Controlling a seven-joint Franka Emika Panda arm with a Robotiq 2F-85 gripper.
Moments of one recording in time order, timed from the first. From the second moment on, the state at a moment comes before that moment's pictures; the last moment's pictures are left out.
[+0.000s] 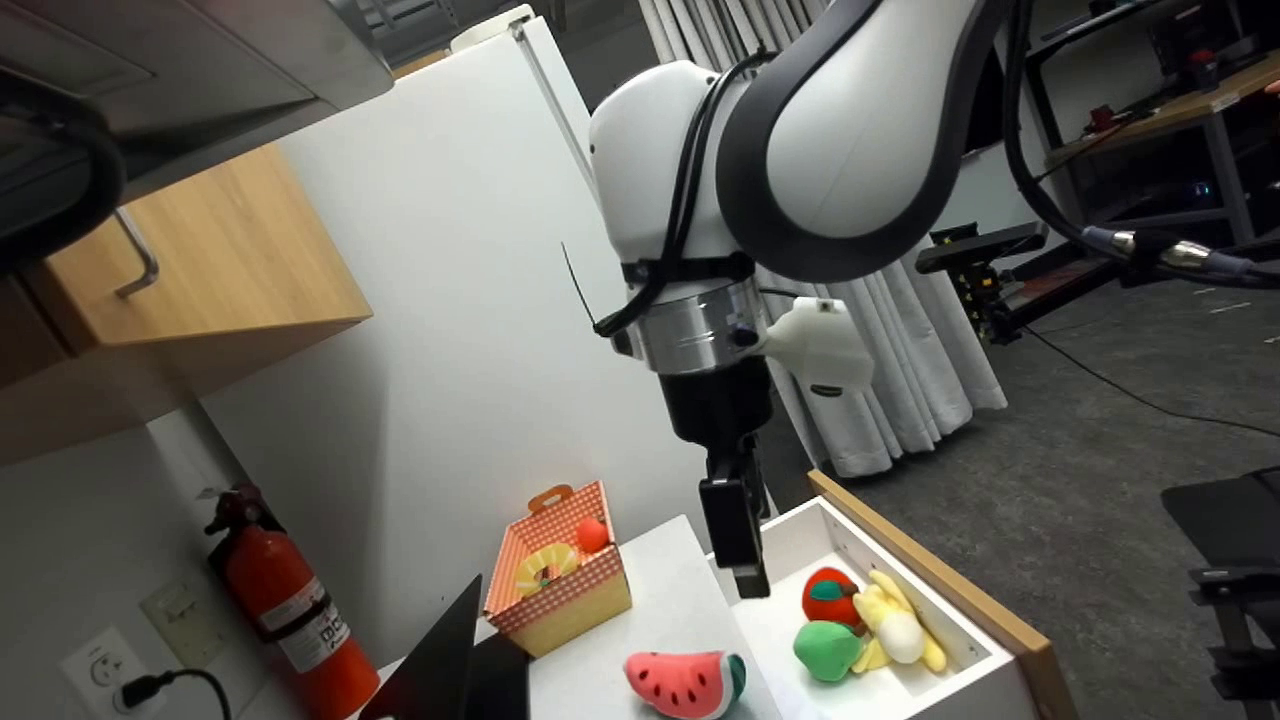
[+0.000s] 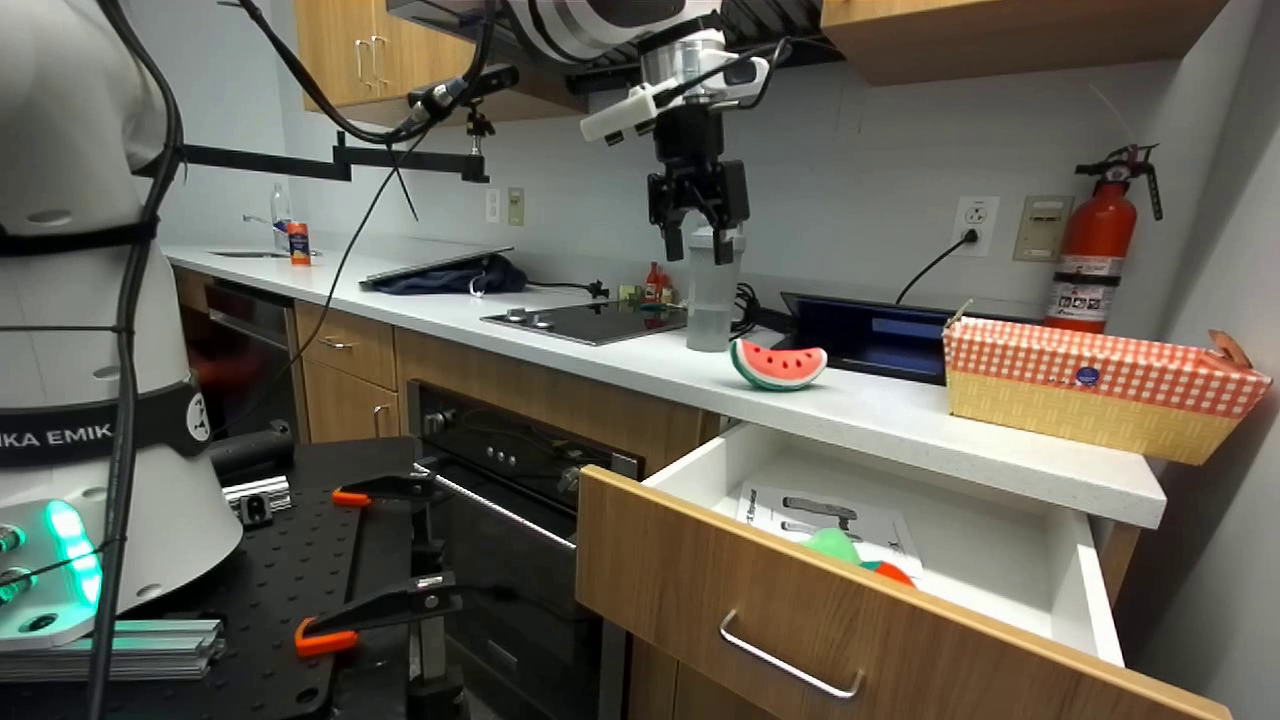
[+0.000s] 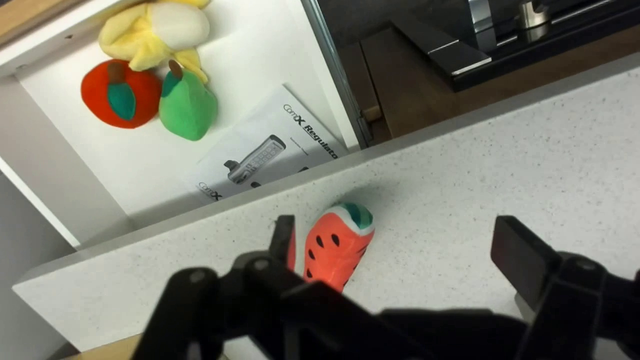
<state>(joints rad) 0.09 -0.12 0.10 -2.37 -0.07 2.44 0.06</state>
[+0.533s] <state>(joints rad) 0.09 0.01 0.10 -2.36 -0.08 2.65 0.12</state>
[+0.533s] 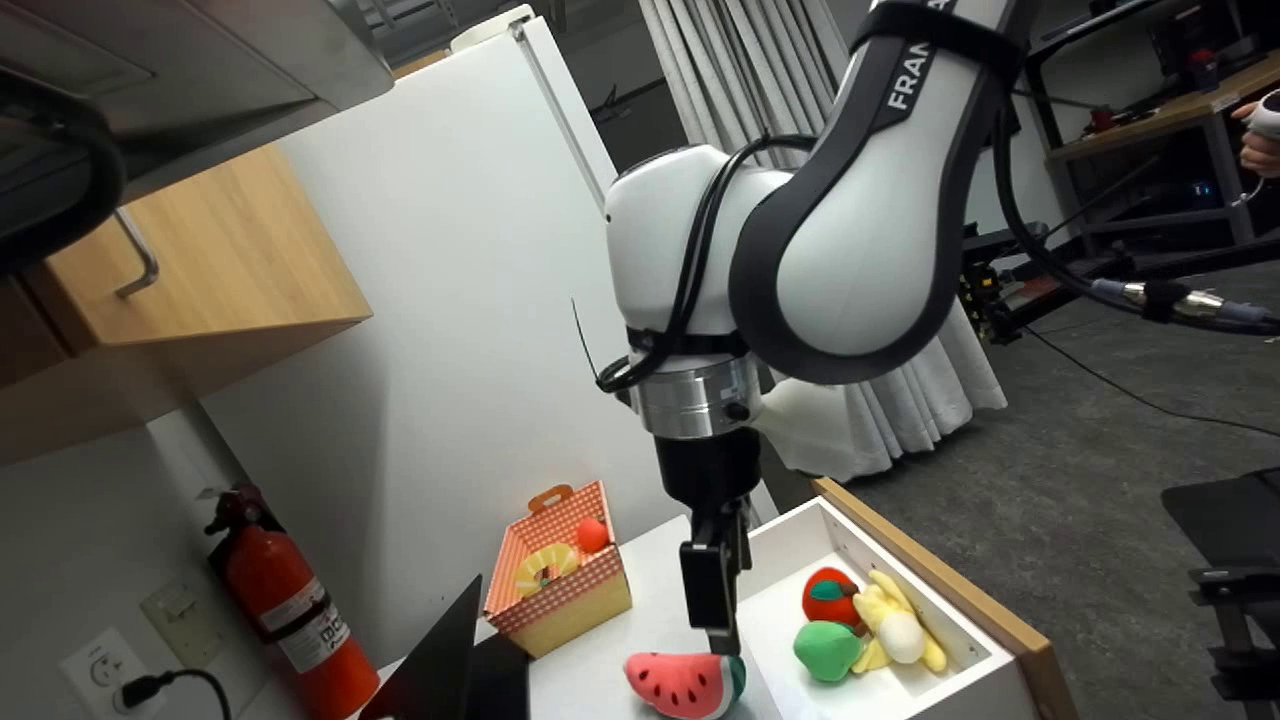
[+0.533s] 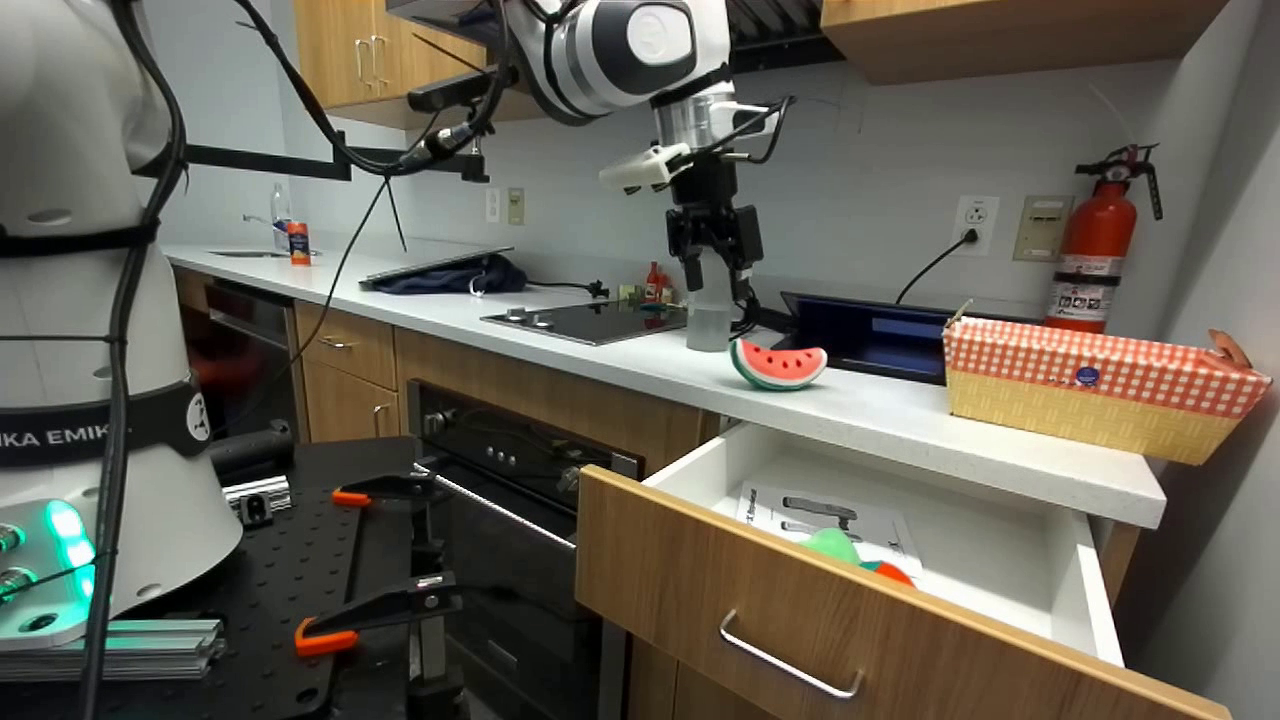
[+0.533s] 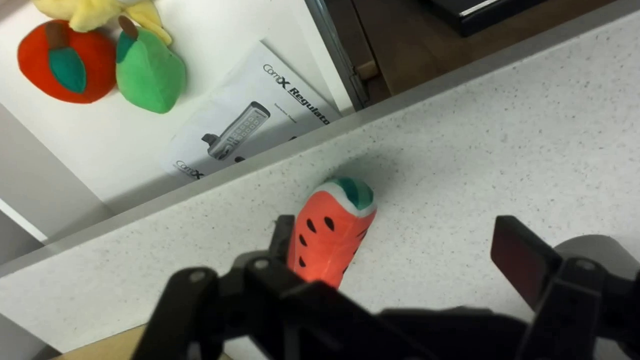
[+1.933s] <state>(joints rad) 0.14 0.32 -0.02 -2.14 -0.24 2.75 0.32</state>
